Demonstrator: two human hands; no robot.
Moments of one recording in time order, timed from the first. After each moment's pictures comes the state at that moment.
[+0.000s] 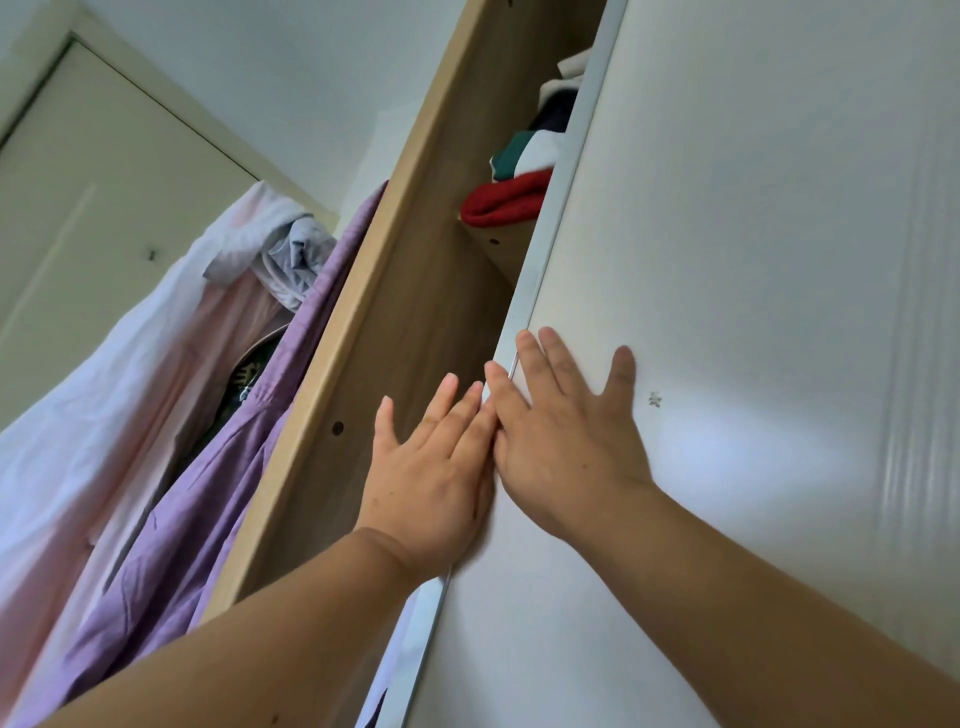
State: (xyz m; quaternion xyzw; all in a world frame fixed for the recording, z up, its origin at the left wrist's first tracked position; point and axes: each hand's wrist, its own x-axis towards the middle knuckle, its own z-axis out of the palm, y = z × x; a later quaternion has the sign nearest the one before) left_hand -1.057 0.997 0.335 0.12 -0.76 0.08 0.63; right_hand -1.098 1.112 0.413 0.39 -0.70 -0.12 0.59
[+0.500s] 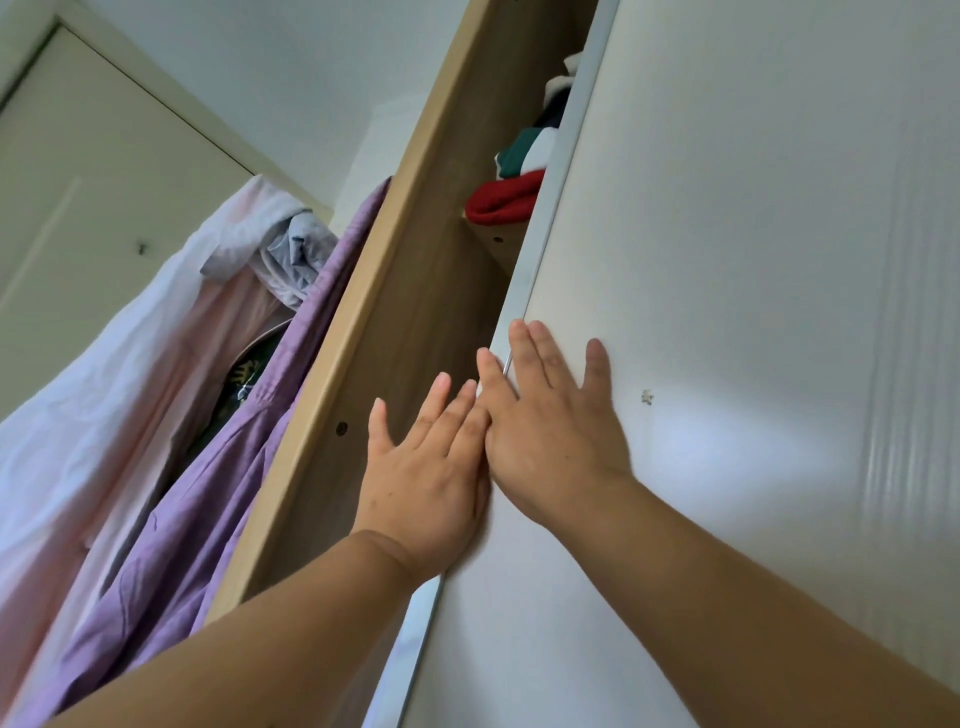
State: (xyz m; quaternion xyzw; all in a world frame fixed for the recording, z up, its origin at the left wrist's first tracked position) left_hand -1.054 0.984 0.334 0.14 -0.79 0.03 0.60; right_hand -1.093 1.090 0.414 0.39 -0.71 -0.11 0.58
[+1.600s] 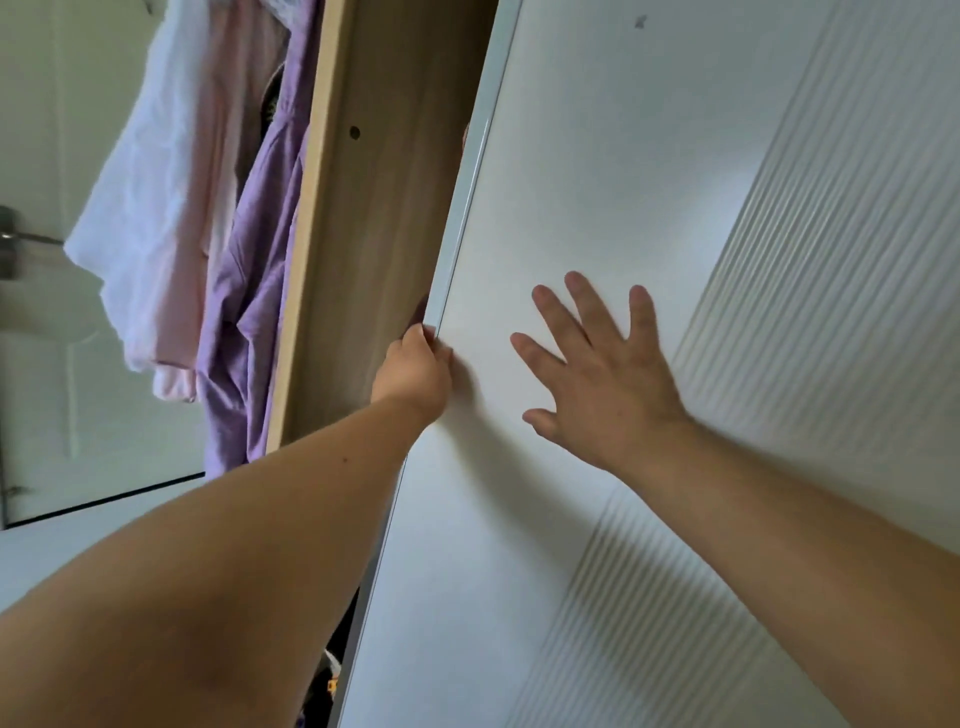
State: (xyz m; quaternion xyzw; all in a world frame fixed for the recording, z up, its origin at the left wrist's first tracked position) left_hand -1.038 1.095 0.154 0.34 -0.77 -0.37 0.40; right_hand -1.089 1.282 0.218 0.42 -0.73 -0.26 0.47
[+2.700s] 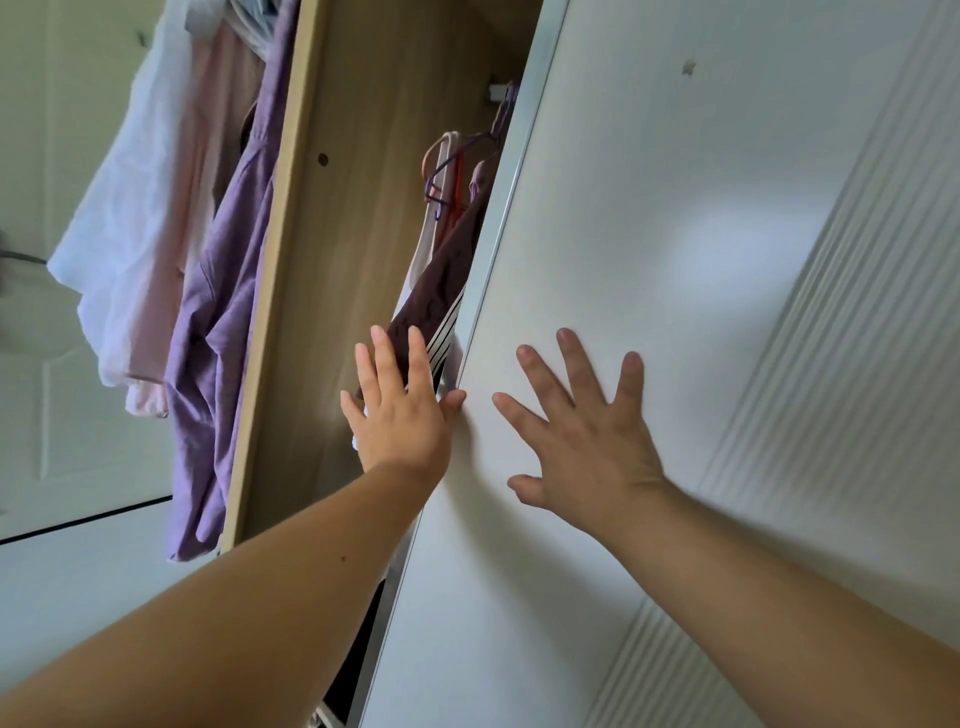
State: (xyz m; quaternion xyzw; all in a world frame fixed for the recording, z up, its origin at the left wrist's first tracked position) left_hand -1.044 1.170 0.126 0.38 -0.79 -0.13 0.46; right_hand -1.093 1.337 0.196 0.43 -0.74 -0.27 0.44
